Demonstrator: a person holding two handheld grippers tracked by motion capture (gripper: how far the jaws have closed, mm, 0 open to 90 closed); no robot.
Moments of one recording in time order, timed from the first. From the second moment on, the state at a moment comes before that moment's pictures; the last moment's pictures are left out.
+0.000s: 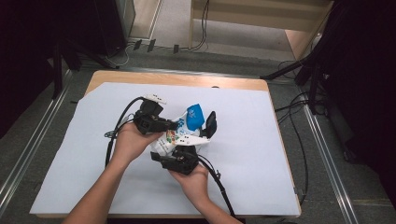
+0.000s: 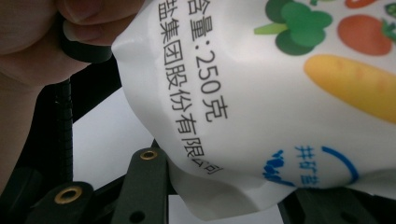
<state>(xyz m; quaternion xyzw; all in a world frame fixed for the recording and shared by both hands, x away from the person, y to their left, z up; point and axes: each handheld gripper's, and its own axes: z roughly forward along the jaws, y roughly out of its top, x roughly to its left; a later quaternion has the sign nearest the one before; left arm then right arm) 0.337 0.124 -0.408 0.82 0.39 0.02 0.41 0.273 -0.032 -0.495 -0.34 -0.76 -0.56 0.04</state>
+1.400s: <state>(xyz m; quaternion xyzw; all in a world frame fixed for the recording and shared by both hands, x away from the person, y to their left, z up) 0.338 0.118 -0.404 0.82 0.39 0.04 0.41 0.278 -0.035 -0.491 -0.34 -0.76 -0.56 0.06</state>
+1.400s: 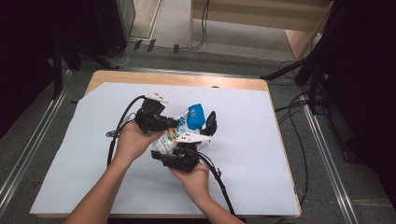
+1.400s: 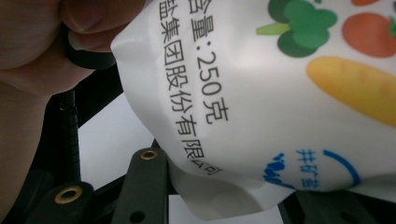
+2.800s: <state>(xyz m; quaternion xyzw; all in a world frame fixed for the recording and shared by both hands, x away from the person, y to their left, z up) 0.338 0.116 -0.404 0.82 0.39 0.04 0.41 0.280 -0.036 -0.493 -0.35 -0.74 -0.57 0.08</state>
